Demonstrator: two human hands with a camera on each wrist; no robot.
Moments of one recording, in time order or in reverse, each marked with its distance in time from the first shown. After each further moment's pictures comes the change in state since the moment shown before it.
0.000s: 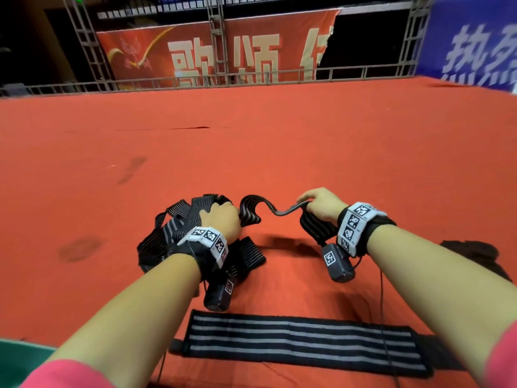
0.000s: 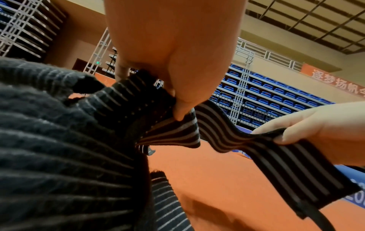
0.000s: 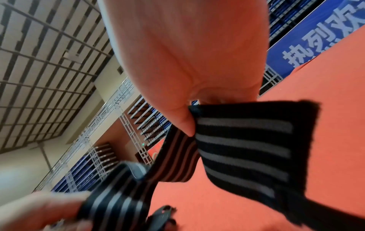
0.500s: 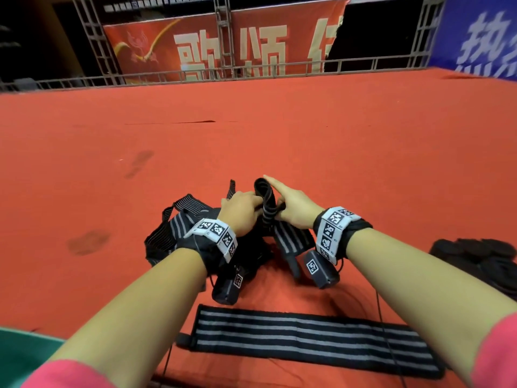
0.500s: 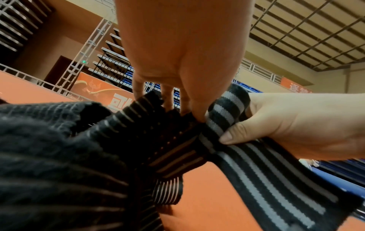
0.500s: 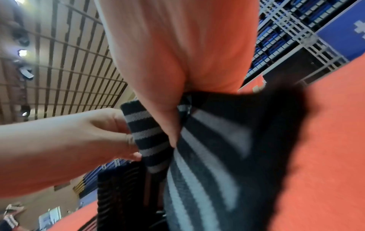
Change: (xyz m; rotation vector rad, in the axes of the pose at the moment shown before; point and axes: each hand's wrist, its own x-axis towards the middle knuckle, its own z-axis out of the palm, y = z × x) left_hand -0.003 0.012 -0.015 -0.171 0.115 0.308; right_hand -0.014 -0.049 0.044 -0.037 -0.111 -0.429
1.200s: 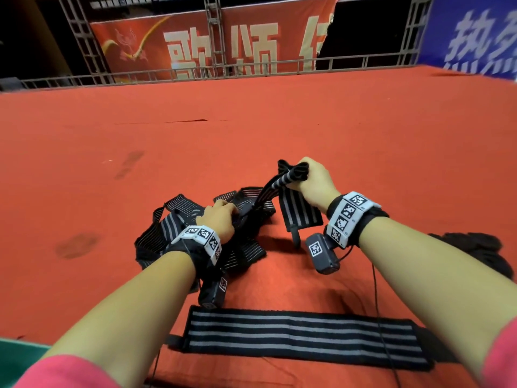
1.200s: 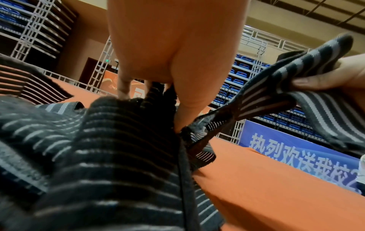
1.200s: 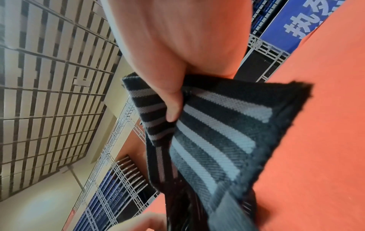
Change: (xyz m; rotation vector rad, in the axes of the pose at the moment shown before) left_hand -0.003 -0.034 0.032 0.003 -0.128 -0.320; right_hand -0.006 0.016 -0.046 0.217 0.444 0.223
